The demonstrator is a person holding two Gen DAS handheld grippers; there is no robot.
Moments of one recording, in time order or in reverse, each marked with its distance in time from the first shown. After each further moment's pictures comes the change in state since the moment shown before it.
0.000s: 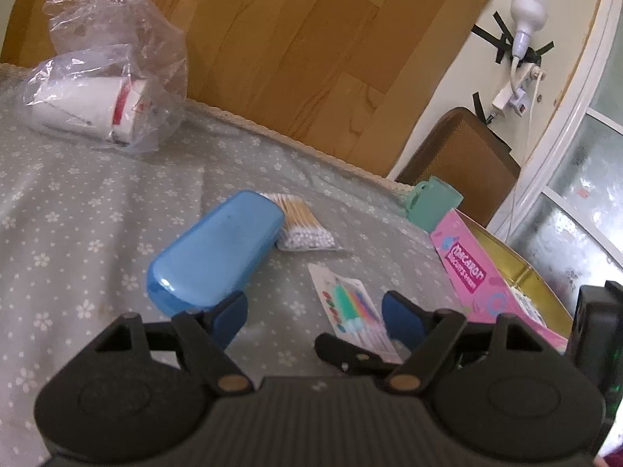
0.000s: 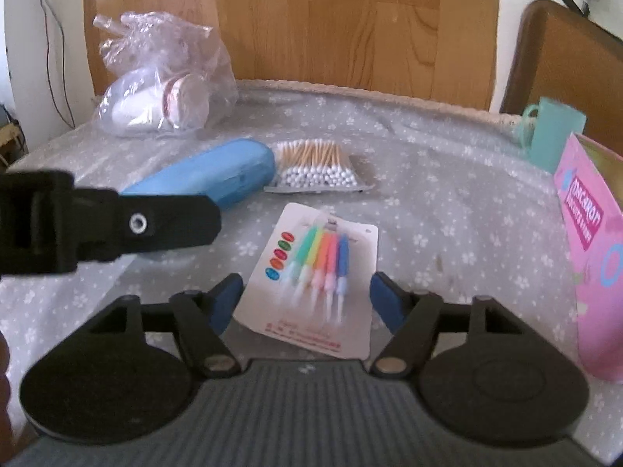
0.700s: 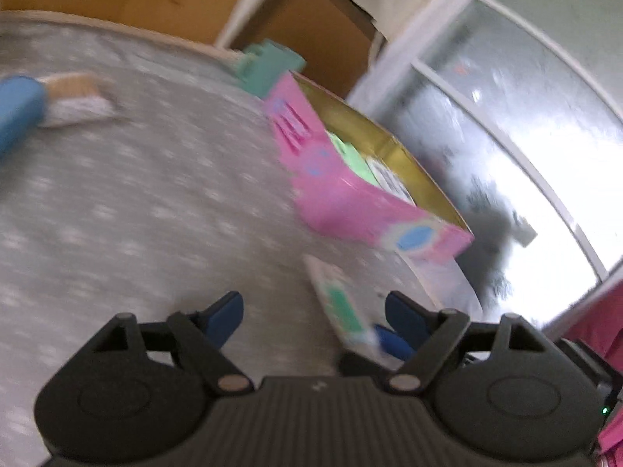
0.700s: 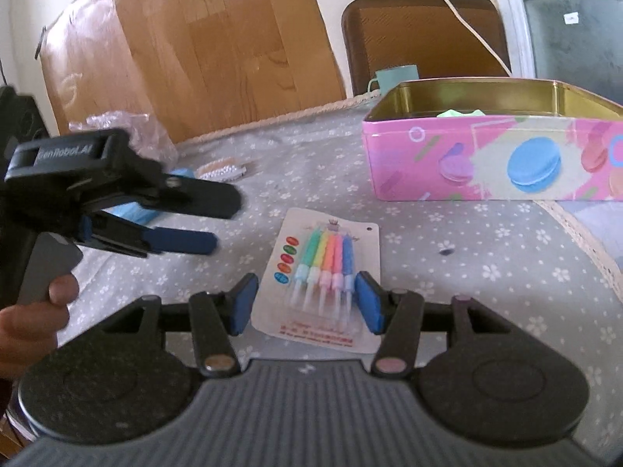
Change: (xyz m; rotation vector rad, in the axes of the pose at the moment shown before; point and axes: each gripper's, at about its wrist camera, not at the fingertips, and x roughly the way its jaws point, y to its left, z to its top) left arm 0.030 -0.114 -0.047 0.121 0.381 -0.382; right arm -0.143 -0.071 -0.123 0.316 -0.169 -0.044
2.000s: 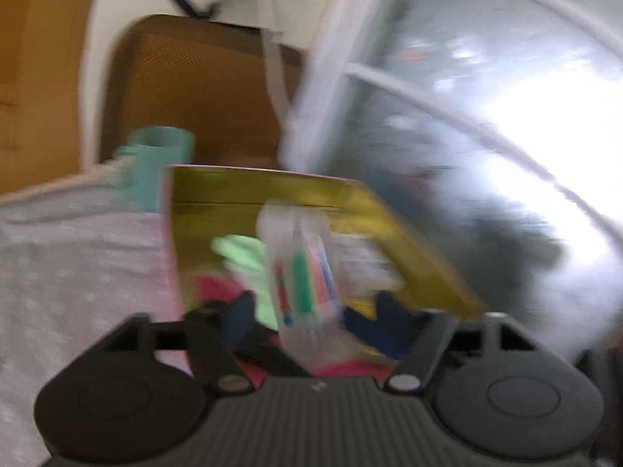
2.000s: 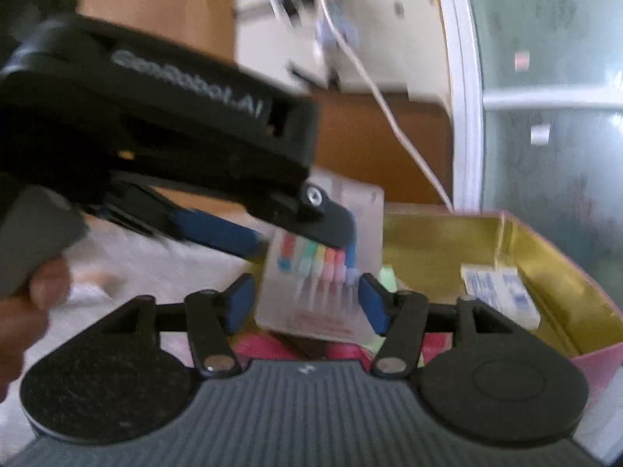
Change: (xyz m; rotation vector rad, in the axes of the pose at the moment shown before) left arm 0.125 -0.105 0.132 0.286 -0.058 0.132; right arm 0.039 -0.070 0.103 -0.123 -0.293 -0.193
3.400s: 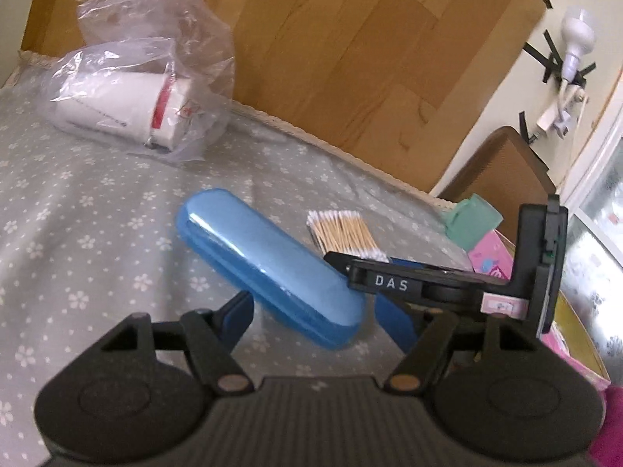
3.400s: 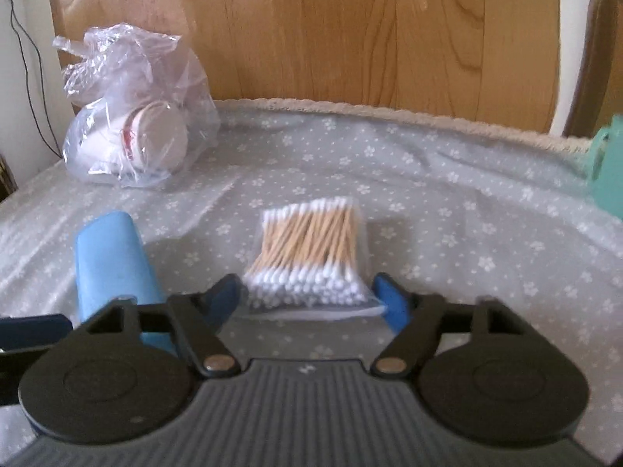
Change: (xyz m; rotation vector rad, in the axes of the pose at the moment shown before) left arm -0.195 0.231 -0.157 -0.485 -0.247 0.358; right arm 0.171 0.239 -0.017 -0.135 0.463 0.374
